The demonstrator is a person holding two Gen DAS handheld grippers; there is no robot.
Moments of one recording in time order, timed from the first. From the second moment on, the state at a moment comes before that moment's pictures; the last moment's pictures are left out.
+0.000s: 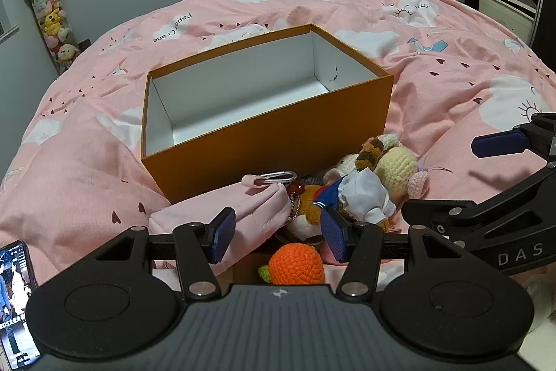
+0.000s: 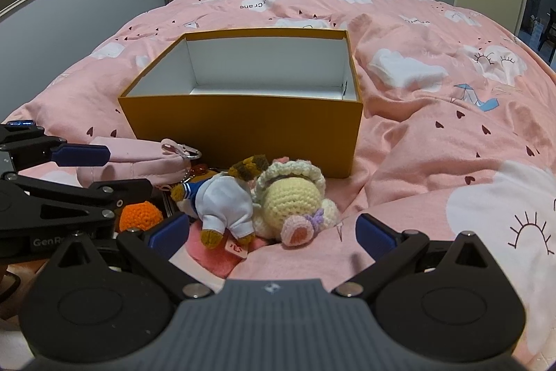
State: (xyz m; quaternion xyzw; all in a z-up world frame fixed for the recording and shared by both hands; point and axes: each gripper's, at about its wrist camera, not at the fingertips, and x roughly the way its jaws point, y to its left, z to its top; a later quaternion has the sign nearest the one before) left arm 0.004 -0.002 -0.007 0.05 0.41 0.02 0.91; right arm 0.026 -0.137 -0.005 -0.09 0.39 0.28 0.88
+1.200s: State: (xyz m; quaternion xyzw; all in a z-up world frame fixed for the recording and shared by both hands) left arm 0.040 0.003 -0.017 -0.06 0.46 -0.08 0.88; right arm 0.060 -0.154 -0.013 -0.07 0.42 0.27 0.86
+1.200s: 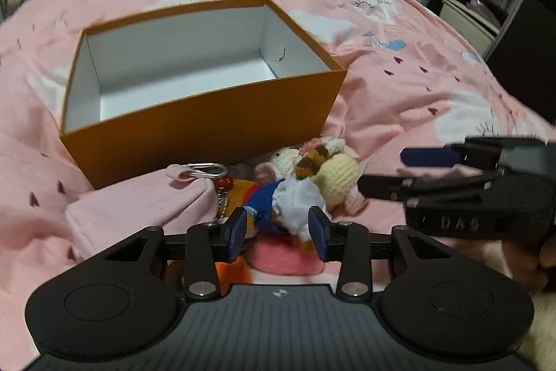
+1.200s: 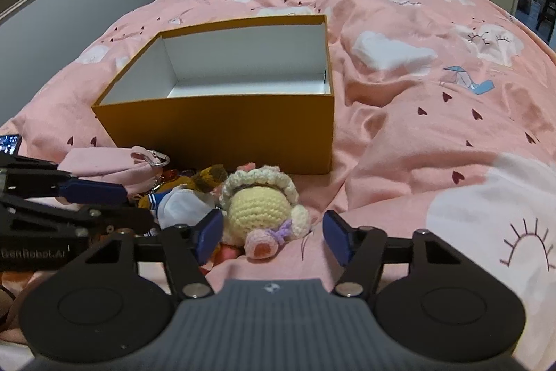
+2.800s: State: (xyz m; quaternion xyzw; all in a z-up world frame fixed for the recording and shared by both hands) left arm 0.081 0.034 -0.032 -0.19 0.56 -0.03 0.80; right arm 0.082 -0.133 -0.049 -0.07 0.47 0.37 0.80
